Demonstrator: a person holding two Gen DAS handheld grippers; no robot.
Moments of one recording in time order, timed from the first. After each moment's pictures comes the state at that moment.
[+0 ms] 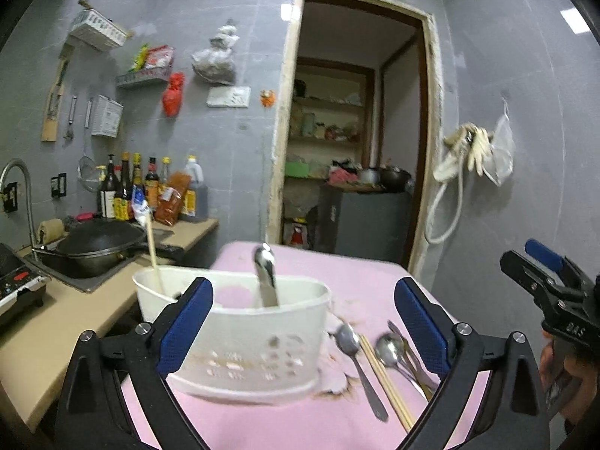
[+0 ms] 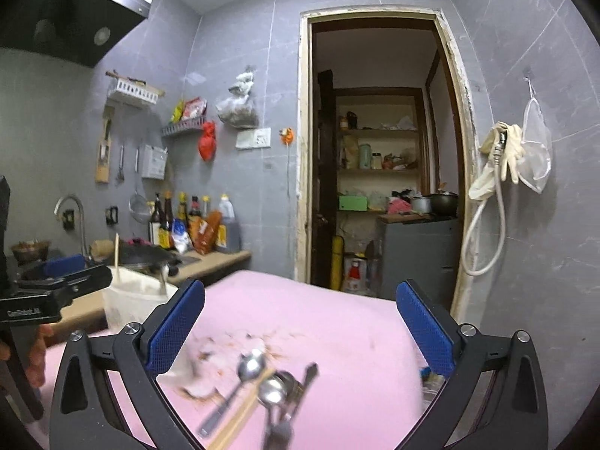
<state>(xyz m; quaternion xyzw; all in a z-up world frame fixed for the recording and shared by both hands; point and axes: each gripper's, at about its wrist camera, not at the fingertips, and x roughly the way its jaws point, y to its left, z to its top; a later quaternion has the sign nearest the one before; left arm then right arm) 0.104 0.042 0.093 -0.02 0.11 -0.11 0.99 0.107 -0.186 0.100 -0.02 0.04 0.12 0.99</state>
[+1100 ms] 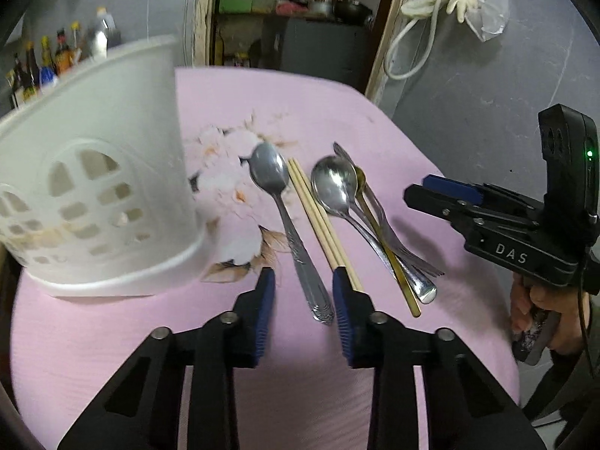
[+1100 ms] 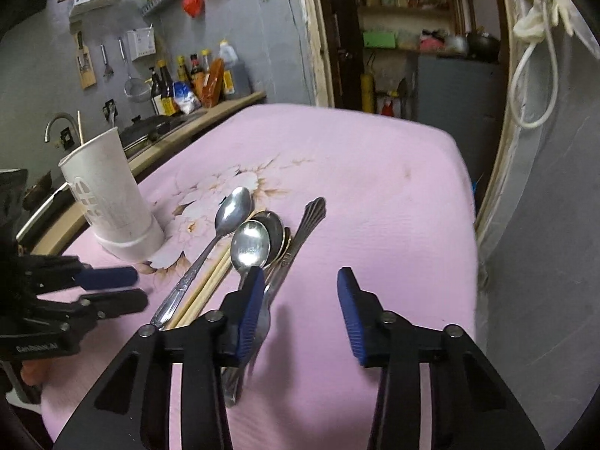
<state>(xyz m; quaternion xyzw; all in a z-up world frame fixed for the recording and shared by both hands) 0.190 -0.042 -0.013 0.01 0.44 -0.21 0.87 0.201 -0.209 0.006 0.00 0.36 0.19 0.91</state>
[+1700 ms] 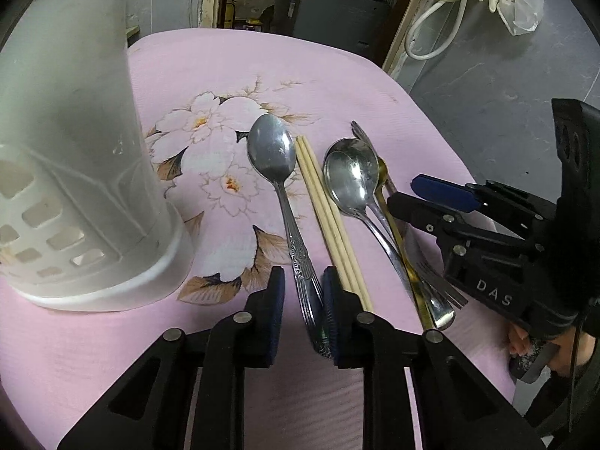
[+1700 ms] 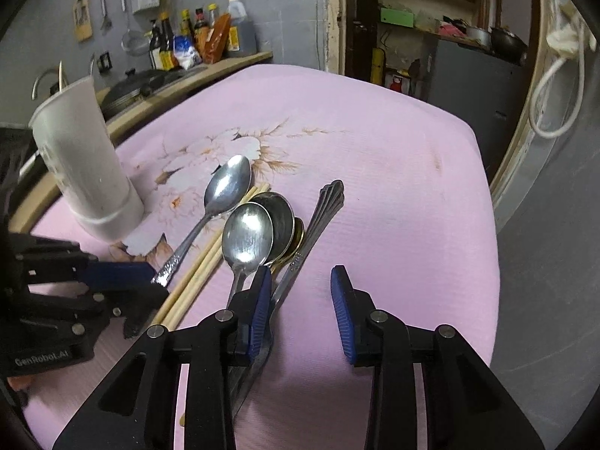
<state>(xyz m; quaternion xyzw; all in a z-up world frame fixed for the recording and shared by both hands) 0.227 -0.057 -0.029 0.00 0.49 -0.19 0.85 0.229 -0.178 -0.006 -0.07 0.41 0.18 0.89</state>
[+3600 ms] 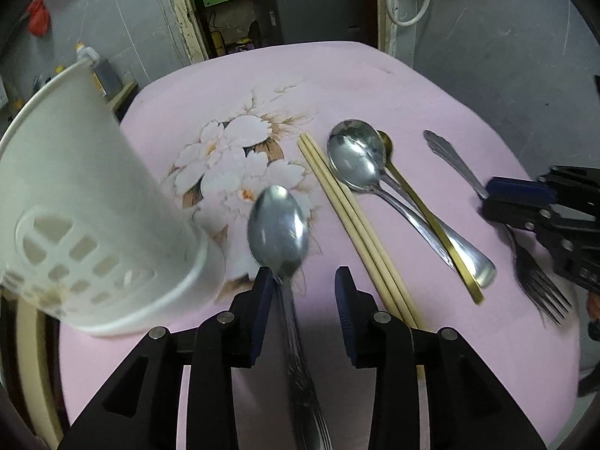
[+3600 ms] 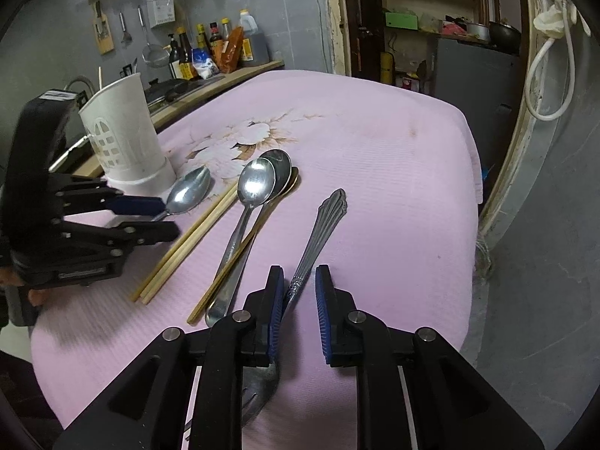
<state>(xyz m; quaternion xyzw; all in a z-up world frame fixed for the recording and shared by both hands) 0.202 -0.076 -0.035 0.17 0.46 -0.15 0.86 0.177 -0.224 -0.009 -0.03 0.40 0.23 0.89</state>
